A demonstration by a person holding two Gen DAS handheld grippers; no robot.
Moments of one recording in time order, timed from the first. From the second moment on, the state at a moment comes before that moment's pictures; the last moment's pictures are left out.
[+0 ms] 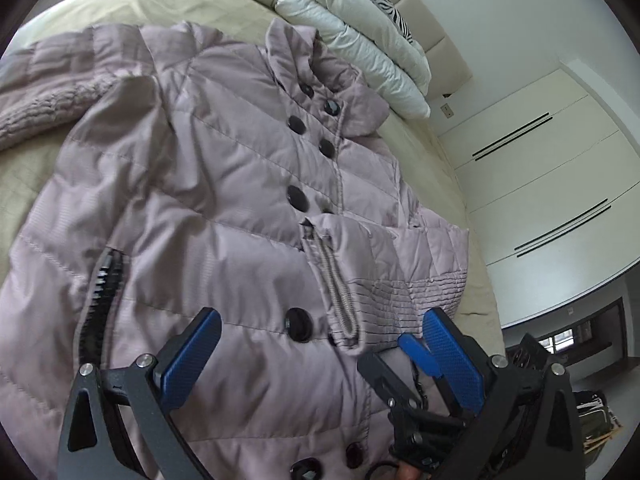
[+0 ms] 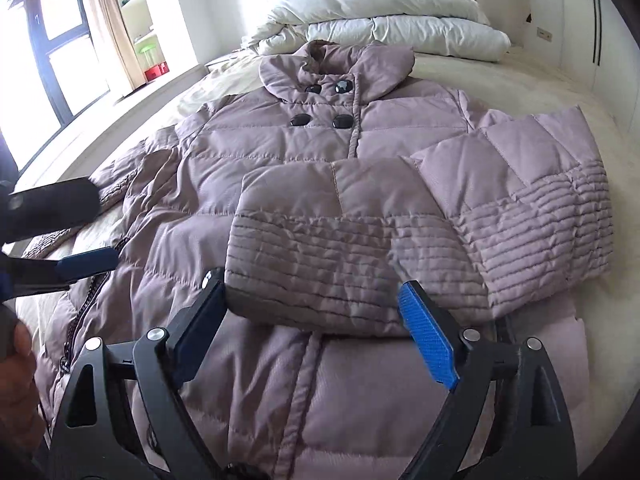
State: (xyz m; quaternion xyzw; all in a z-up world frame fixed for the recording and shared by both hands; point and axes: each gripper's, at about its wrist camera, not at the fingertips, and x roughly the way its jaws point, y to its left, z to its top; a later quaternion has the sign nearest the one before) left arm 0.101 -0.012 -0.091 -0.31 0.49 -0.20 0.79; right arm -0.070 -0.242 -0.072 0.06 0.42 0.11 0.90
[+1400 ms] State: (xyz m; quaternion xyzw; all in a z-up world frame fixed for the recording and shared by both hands) left arm 0.236 0.069 0.044 -0.34 0.36 -0.19 0.85; right arm 0.081 -0.402 -0.133 0.69 0.27 0.17 0.65
